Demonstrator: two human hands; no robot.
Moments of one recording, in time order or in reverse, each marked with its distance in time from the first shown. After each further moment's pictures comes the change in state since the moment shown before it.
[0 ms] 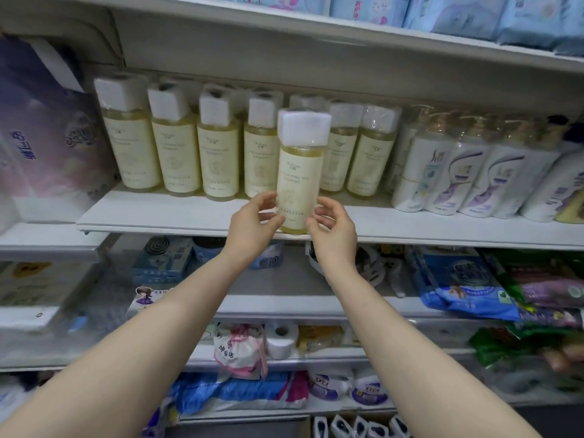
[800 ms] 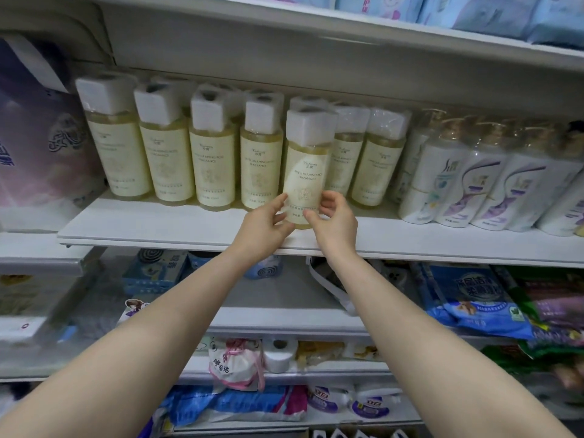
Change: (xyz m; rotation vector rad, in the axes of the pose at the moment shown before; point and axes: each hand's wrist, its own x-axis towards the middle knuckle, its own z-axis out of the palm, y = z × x) left_hand 0.042 -0.006 0.020 0.064 -0.177 -0.021; right_hand 0.071 0.018 0.015 -0.162 -0.024 0.013
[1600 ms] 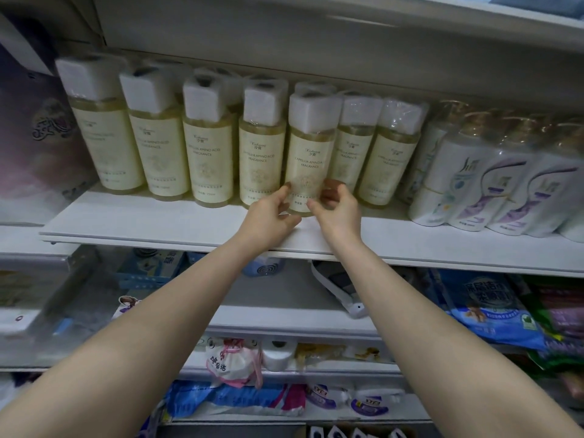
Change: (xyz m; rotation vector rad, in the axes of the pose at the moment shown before) left_hand 0.033 -0.007 0.009 0.065 -0.008 -0.039; right_hand 0.034 0.008 0.005 0.016 -0.084 0.029
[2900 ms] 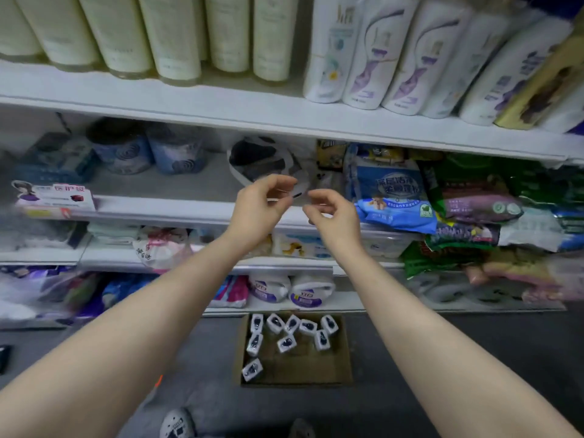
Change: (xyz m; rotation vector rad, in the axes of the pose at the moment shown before) left_hand -0.148 0.047 0.252 -0.079 0.066 0.075; right_hand -0.143 0.161 -0.244 -0.091 -0.134 0.087
